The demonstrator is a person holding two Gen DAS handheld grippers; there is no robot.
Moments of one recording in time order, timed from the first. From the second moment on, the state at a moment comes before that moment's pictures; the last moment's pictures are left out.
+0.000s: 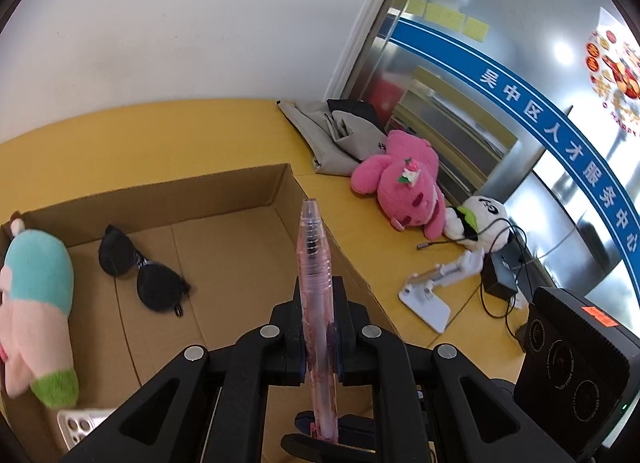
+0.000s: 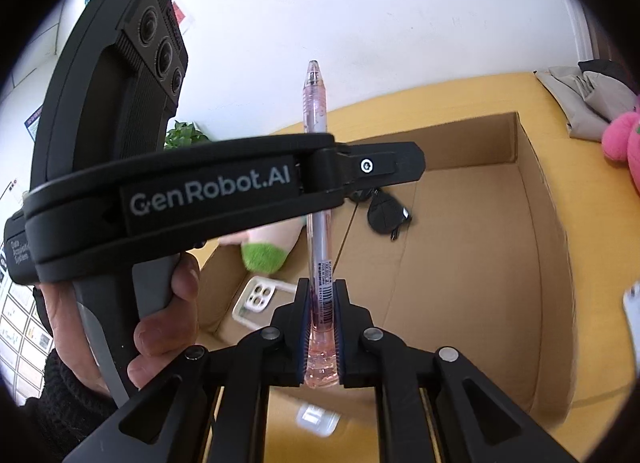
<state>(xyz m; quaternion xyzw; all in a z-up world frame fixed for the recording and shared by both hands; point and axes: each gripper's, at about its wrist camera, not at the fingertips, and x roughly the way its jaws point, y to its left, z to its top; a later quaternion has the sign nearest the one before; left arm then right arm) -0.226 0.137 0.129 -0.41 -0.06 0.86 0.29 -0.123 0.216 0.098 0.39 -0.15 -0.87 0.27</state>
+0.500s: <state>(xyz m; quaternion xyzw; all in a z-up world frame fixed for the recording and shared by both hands) -0.373 0.142 0.038 -0.52 -0.09 0.82 0.24 -0.285 0.226 0.041 0.52 -0.17 -0.80 0.24</state>
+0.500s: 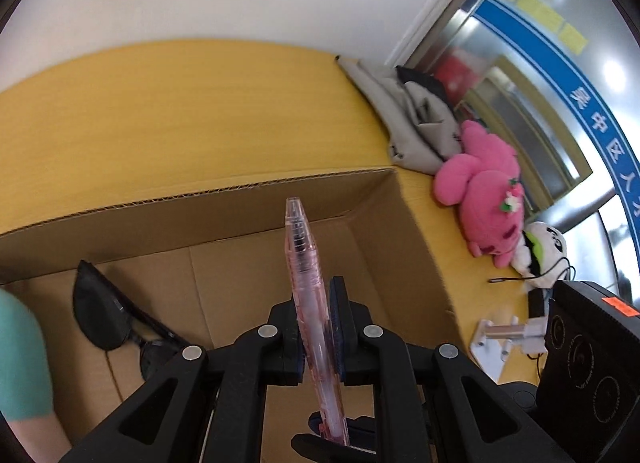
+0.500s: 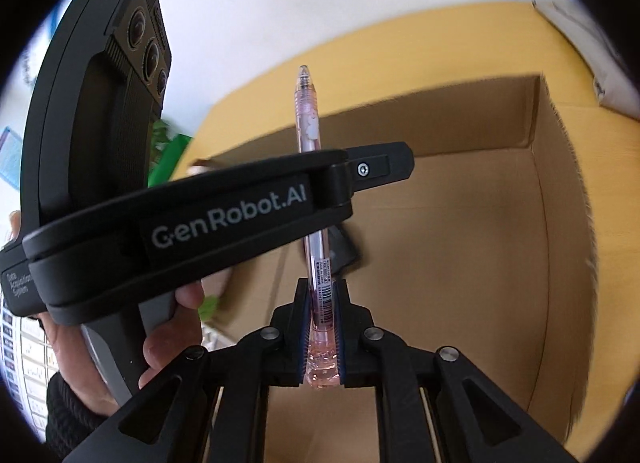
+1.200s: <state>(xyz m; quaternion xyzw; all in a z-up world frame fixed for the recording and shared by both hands) -0.395 0.148 0.004 -0.54 -0.07 0.81 0.20 -0.309 0.235 -0.011 0.57 -0.14 -0.79 0.16</state>
